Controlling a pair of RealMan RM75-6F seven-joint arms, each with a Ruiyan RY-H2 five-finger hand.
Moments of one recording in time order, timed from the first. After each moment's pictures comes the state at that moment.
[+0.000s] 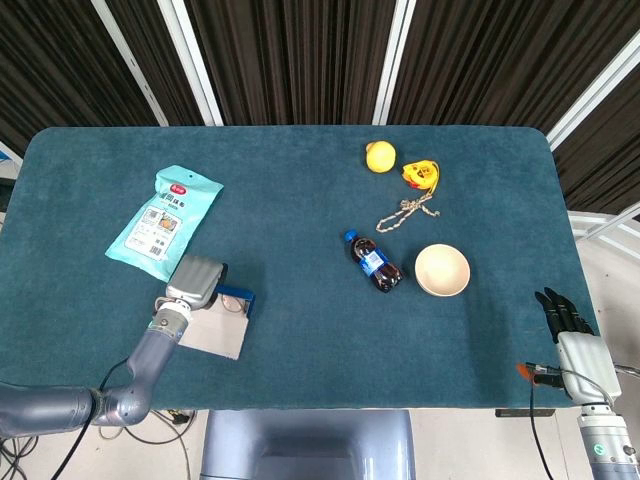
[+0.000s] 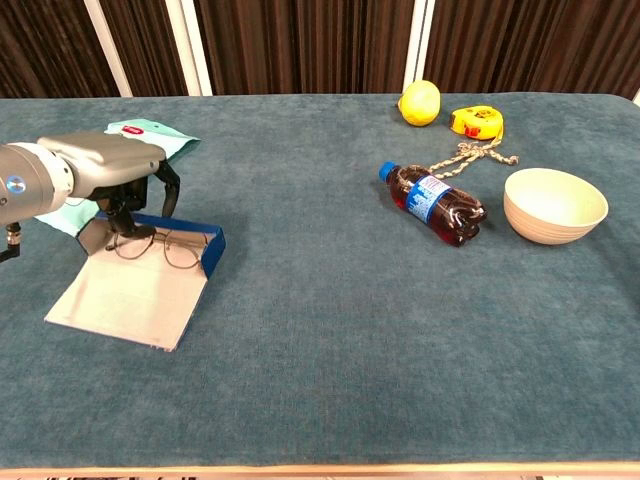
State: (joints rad) left arm -0.92 -1.50 -0.03 -1.59 0.65 1.05 0.70; right arm 0.09 -1.12 0.06 -1.71 -1.43 1.39 0.01
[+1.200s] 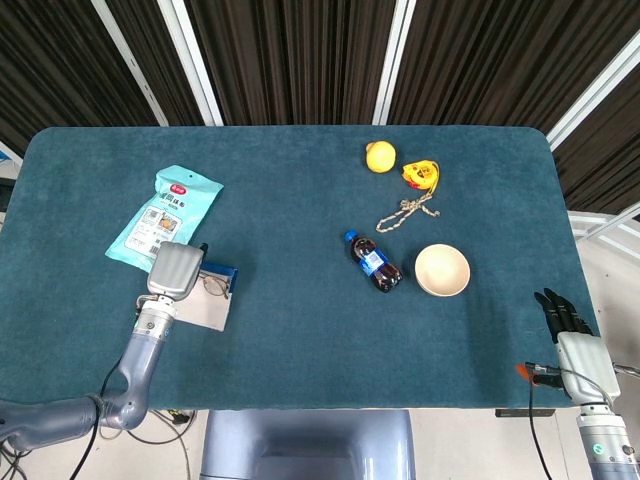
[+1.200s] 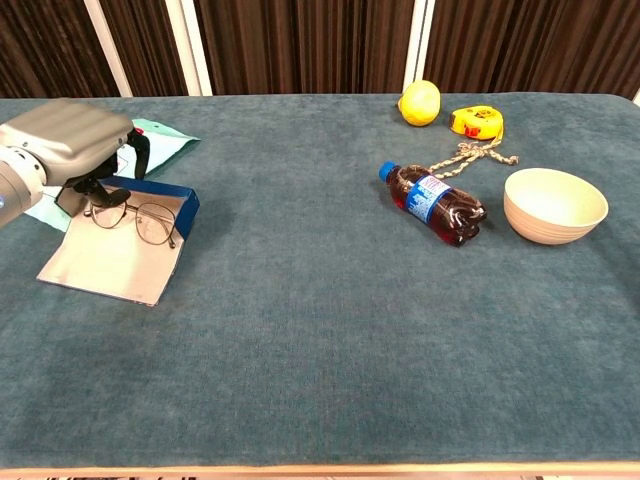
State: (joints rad) left arm -0.78 -1.64 -0.03 -1.31 0.97 1.24 0.65; right arm 0.09 -1.12 0.06 -1.72 -1.42 1.39 0.01
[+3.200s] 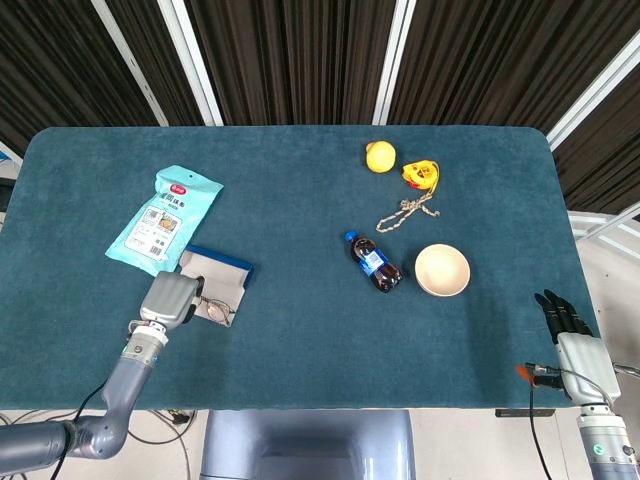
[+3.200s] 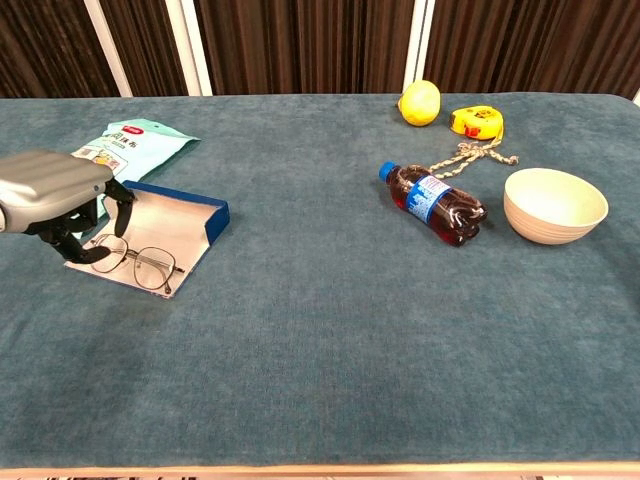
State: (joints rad) left arm -0.67 -1.52 -0.04 -1.56 0.95 1.12 0.70; right arm 0.09 -1.11 0.06 -1.73 -1.41 1.38 0.00
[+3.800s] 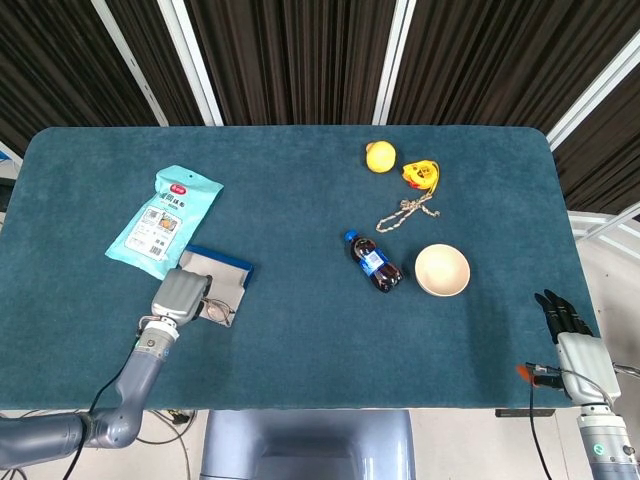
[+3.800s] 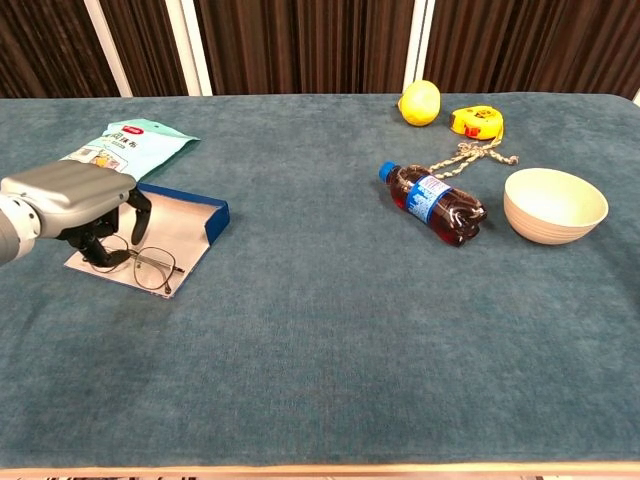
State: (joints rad) left arm -0.70 -1.59 -0.07 -1.48 0.90 1.07 0.73; right arm 0.09 -1.11 0.06 -1.73 -1.41 1.38 0.00
